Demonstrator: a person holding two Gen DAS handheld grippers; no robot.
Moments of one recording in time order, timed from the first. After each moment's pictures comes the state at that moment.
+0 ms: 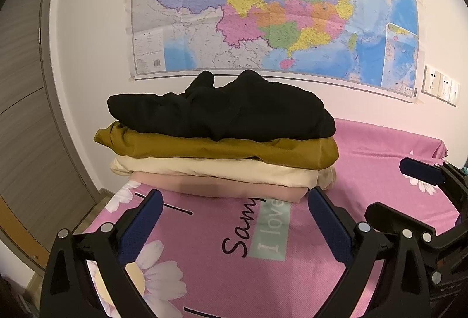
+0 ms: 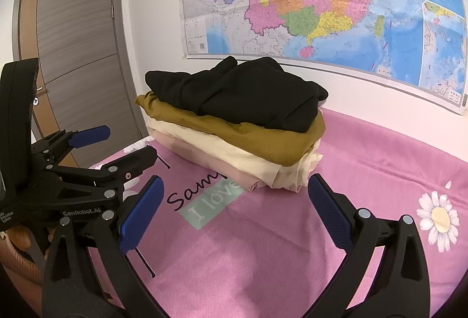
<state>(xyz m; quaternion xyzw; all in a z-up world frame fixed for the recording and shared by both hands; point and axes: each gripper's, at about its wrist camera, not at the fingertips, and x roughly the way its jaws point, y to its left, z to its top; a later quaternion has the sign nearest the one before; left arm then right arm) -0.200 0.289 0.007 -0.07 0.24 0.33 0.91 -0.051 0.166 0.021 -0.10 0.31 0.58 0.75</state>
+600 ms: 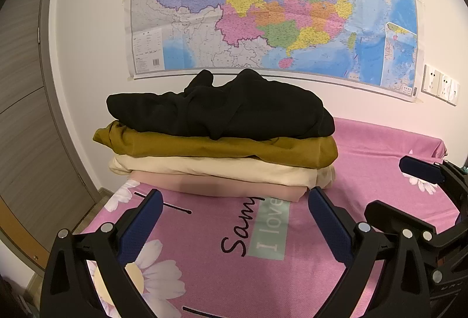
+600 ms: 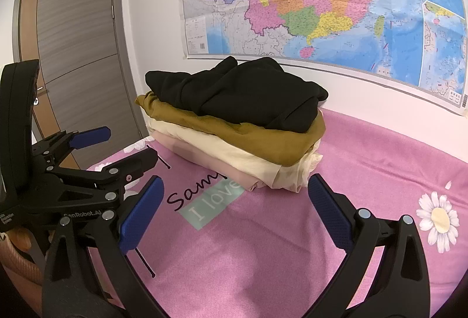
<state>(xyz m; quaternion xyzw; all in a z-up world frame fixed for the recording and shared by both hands) -0.200 0.290 0.005 -0.07 0.24 0.32 0.91 -0.051 0.165 0.021 -0.10 0.31 0.58 0.75</state>
